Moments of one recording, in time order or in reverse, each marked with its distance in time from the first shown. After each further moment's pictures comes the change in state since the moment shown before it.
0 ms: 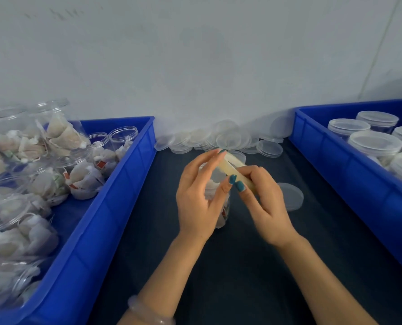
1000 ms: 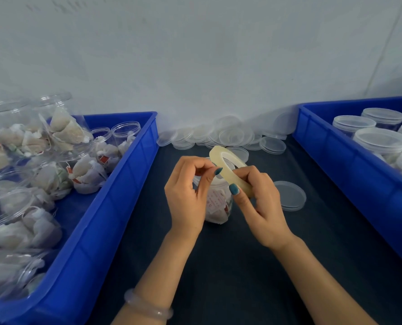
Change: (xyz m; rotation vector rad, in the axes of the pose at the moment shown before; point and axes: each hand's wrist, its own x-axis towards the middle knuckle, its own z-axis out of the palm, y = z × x) left_hand 0.006 -0.006 -0.014 0.006 0.149 0.050; right_hand -0.010 -0.007 0.011 -0.048 -0.003 0.002
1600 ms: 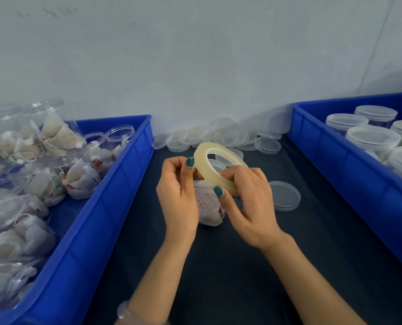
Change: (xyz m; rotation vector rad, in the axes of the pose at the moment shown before) left_hand 0.003 0.016 0.004 -0.166 0.079 -0.415; right_hand 0.009 -0.006 0.002 -0.137 0.086 -0.181
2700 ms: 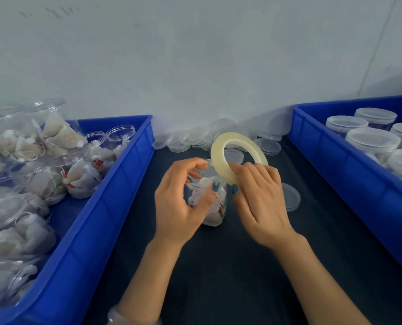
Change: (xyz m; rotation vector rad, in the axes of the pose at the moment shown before) left_hand 0.000 -0.005 -0.023 0.144 -0.268 0.418; right_hand -0.001 0.009 -0.017 -0.284 -0.091 -0.034
